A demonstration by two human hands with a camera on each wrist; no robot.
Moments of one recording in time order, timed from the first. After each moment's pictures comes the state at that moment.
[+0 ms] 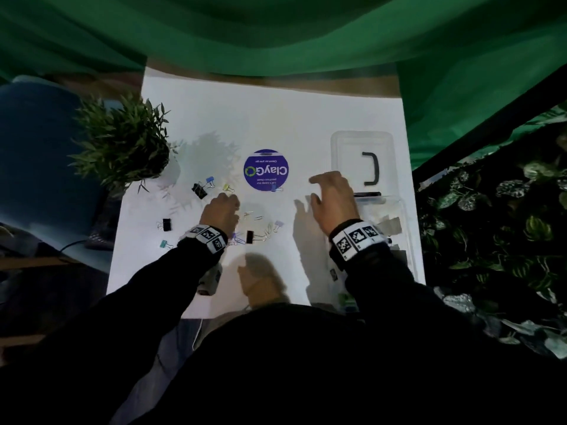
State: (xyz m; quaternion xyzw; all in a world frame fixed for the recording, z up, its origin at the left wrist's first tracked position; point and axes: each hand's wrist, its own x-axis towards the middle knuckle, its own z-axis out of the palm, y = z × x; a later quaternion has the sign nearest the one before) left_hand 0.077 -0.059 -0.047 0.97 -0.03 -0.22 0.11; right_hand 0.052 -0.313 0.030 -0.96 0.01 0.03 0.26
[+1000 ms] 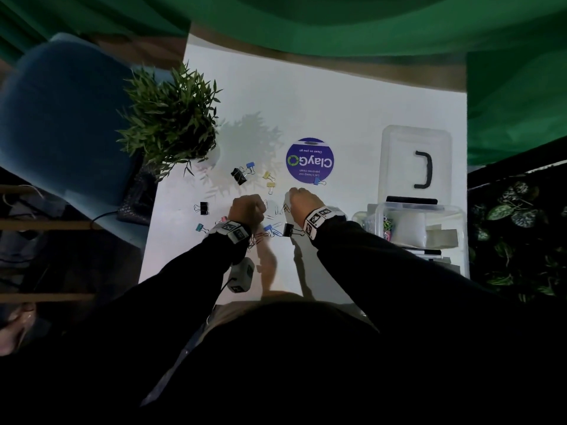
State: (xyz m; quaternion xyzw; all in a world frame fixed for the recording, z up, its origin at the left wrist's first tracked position) left_hand 0.069 -0.020 -0.063 0.92 0.11 -0.22 0.29; right_hand 0.099 -0.177 -0.068 -0.93 -0.12 0.33 0.12
